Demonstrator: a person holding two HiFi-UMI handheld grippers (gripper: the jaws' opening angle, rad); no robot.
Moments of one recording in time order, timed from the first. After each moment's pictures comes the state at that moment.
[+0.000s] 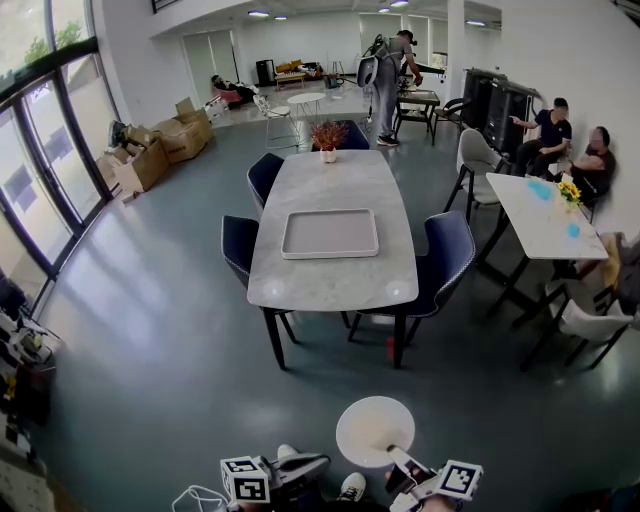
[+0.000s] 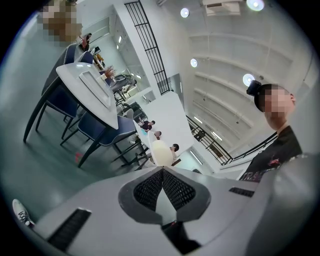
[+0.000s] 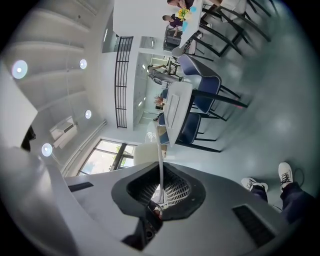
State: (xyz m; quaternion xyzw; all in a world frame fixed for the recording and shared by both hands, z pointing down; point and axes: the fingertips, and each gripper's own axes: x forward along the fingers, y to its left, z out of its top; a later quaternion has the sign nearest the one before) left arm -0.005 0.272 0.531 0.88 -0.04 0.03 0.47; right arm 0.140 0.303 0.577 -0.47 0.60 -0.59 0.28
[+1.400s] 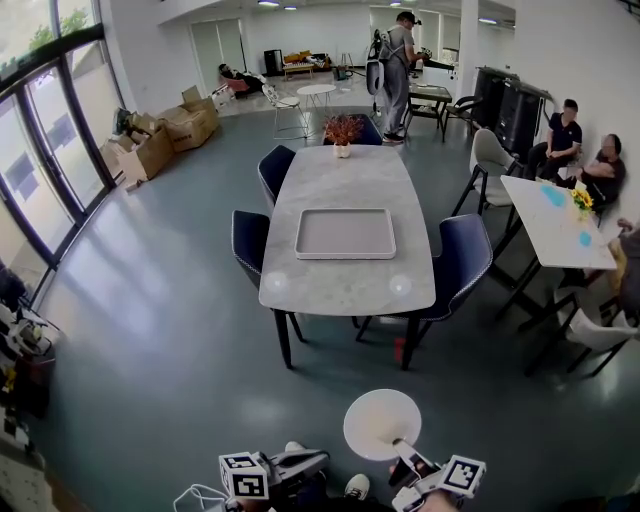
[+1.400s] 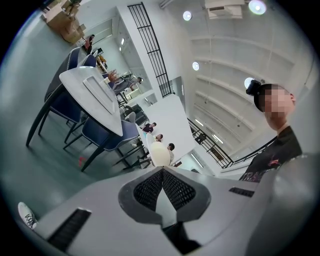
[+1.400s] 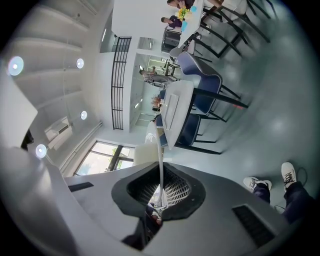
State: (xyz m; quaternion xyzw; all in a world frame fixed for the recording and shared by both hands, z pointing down) left arm -0.035 0.221 0.534 0.88 -0.05 0.02 0.47; right arm 0.127 0.249 0.580 -0.48 0.58 -0.59 0.28
